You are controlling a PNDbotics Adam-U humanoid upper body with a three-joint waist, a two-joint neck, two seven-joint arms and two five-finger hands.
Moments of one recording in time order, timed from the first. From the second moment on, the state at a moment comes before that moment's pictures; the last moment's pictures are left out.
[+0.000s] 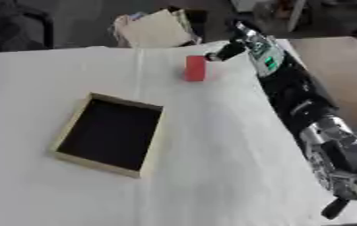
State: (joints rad) left arm -0.33 0.26 0.15 -1.99 0.19 -0.33 0.18; right arm -1.14 -0.51 -0.01 -0.52 0.60 0.05 0.20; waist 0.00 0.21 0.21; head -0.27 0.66
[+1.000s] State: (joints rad) left arm -0.35 0.25 0.14 -1.99 0.20 -0.34 0.17; right arm -1.14 -0.49 -0.02 -0.52 0.73 0.03 0.22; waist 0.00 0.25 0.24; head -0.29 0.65
